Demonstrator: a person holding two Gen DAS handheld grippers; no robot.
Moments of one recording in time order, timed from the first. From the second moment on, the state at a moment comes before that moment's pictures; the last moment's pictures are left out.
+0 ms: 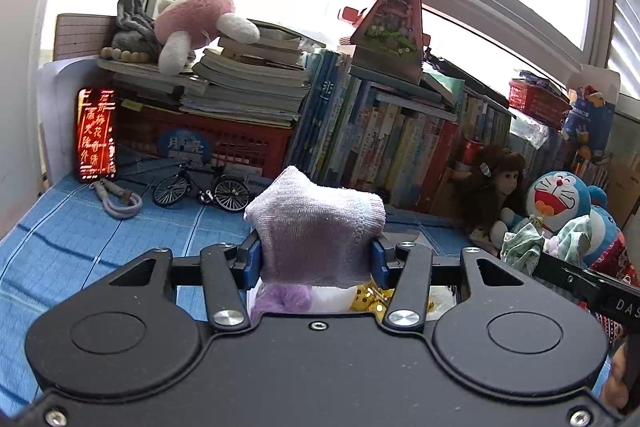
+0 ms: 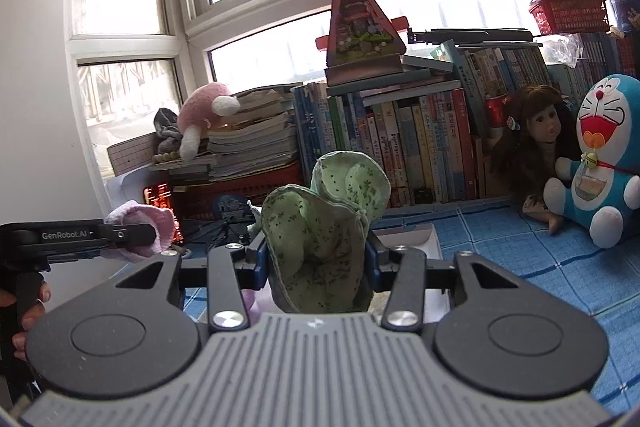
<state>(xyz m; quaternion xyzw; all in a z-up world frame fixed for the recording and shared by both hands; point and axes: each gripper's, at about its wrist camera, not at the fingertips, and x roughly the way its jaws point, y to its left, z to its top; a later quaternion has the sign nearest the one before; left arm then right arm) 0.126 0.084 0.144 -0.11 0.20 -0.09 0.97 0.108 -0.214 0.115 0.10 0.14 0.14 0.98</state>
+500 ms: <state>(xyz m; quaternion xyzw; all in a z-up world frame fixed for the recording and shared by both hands) 0.221 0.067 0.146 -0.10 0.27 -0.11 0.95 0.192 -0.223 0.119 0.11 0.22 0.11 0.96</state>
